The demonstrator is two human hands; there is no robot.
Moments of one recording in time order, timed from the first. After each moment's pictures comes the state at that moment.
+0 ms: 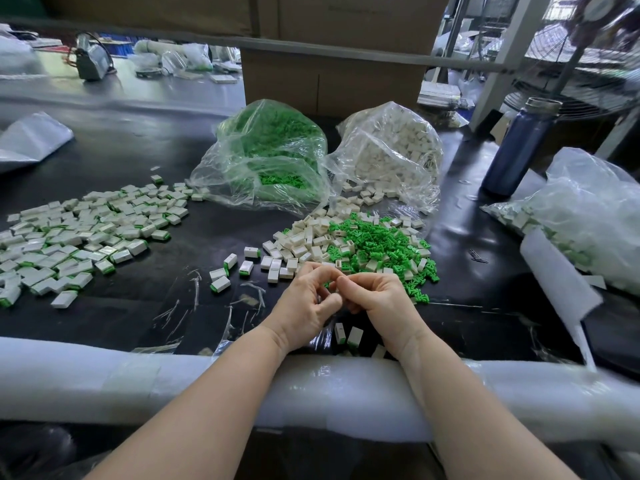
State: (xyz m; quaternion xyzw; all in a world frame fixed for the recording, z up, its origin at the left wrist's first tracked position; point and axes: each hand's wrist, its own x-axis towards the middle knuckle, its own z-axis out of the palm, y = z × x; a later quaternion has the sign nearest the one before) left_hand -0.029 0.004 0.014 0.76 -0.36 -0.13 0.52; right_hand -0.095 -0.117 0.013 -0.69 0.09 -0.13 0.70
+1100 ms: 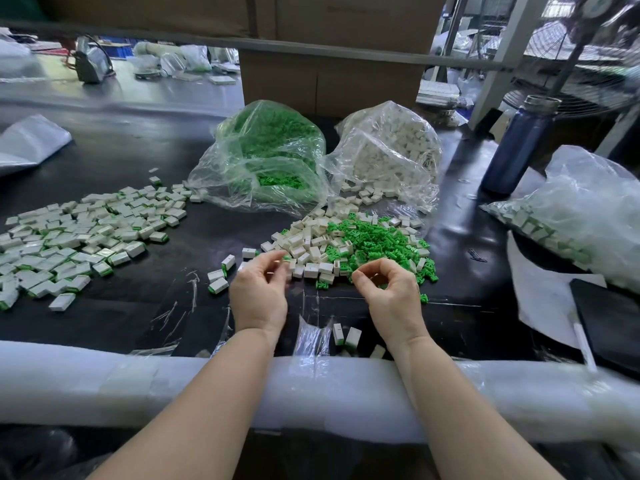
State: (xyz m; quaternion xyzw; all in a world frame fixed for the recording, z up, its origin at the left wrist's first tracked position) left_hand -0.010 0.014 0.005 0.79 -0.09 0.10 0.59; right_hand -0.094 -0.122 0.010 -0.79 0.20 -0.29 0.51
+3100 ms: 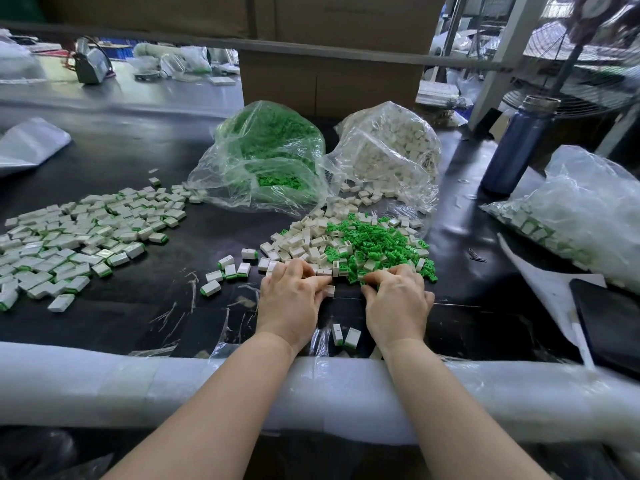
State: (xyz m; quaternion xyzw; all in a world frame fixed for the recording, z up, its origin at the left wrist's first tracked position) left_hand -0.018 -0.001 -0.006 0.92 -0.32 0.08 0.22; right_hand -0.091 -0.122 0.003 -0.90 0.35 -0.18 0.17
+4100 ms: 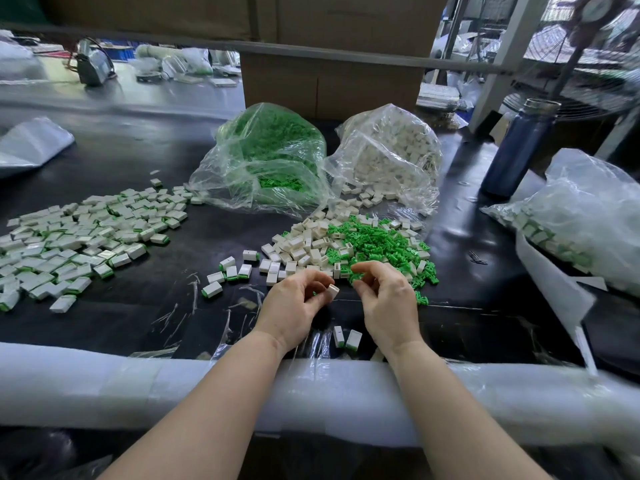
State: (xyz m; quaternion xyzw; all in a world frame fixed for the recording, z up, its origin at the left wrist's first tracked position) left_hand -0.019 0.007 0.001 0.82 -0.29 -0.09 0.49; right_hand -0.090 -0.119 0.004 -0.87 0.20 -0.29 0.35
